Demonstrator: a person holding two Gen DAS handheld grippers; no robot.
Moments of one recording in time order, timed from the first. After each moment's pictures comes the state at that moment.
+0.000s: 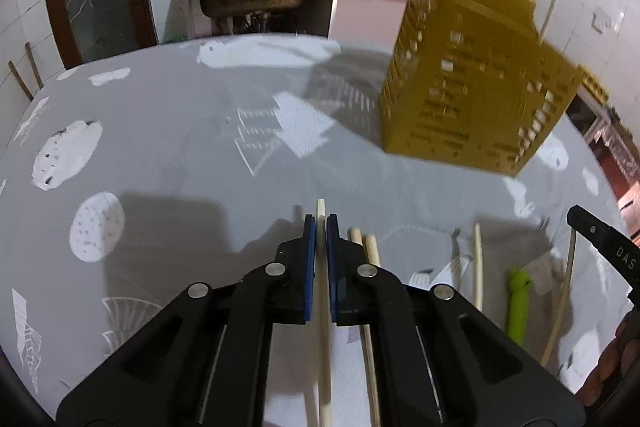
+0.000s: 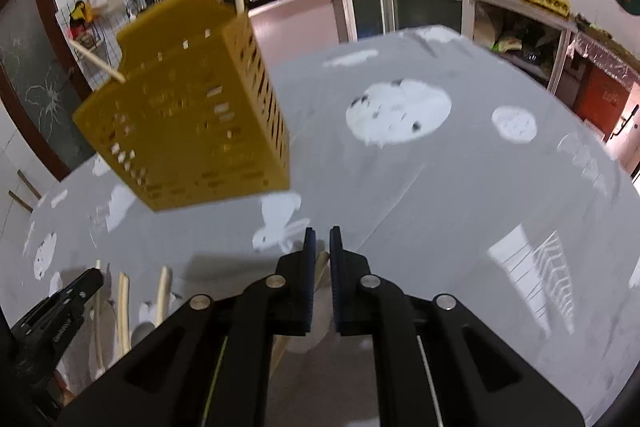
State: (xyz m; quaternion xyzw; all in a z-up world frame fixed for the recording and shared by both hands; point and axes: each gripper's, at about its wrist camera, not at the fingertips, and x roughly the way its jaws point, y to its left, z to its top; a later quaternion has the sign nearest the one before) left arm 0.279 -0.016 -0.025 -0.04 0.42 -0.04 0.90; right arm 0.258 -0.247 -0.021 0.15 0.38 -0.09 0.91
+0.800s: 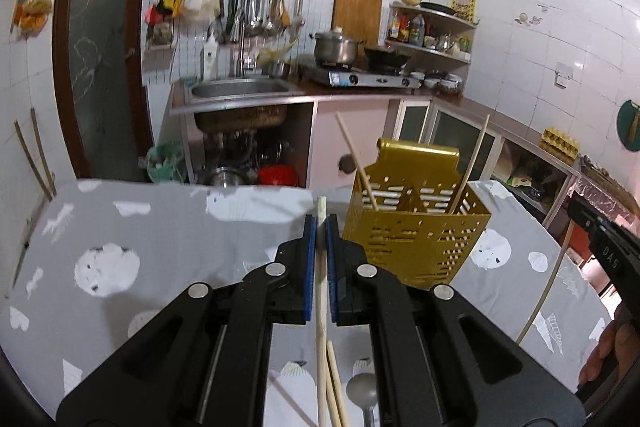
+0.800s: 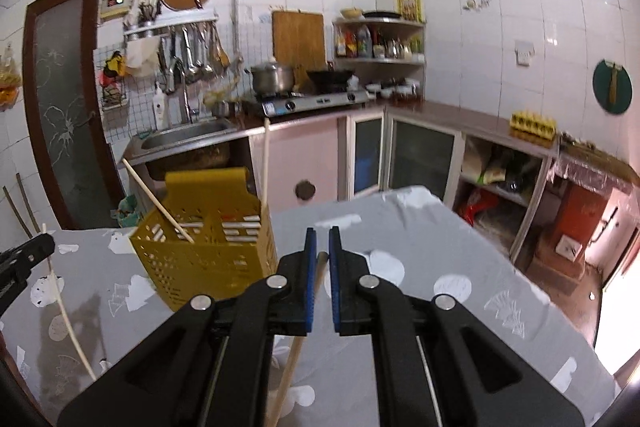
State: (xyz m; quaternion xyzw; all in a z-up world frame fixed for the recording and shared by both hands) left arm 0.243 -0.022 0.094 -0.03 0.24 -0.06 0.97; right arm 0.225 -0.252 0.096 0.05 0.20 -0.10 0.97
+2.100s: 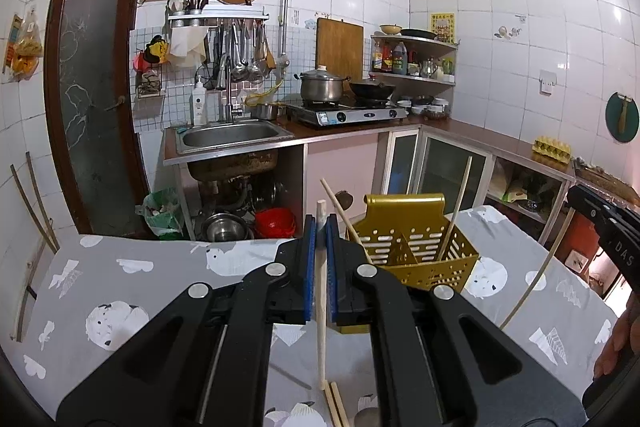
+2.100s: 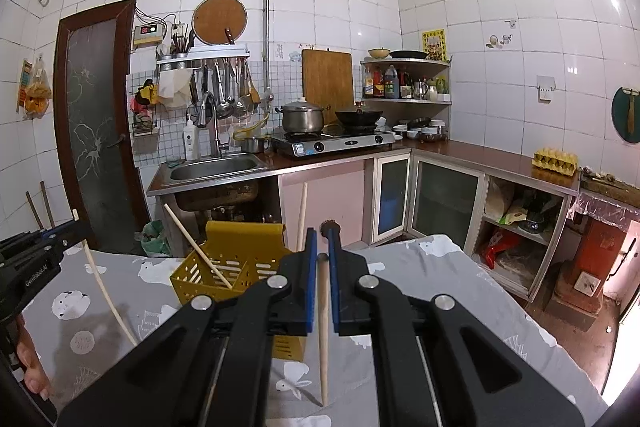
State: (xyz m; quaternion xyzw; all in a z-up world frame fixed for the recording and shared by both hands) left arm 0.245 -0.027 0.129 -0.01 0.18 -0.08 0.98; right arm 0.214 -0.243 0.132 0.03 0.13 -0.05 0.99
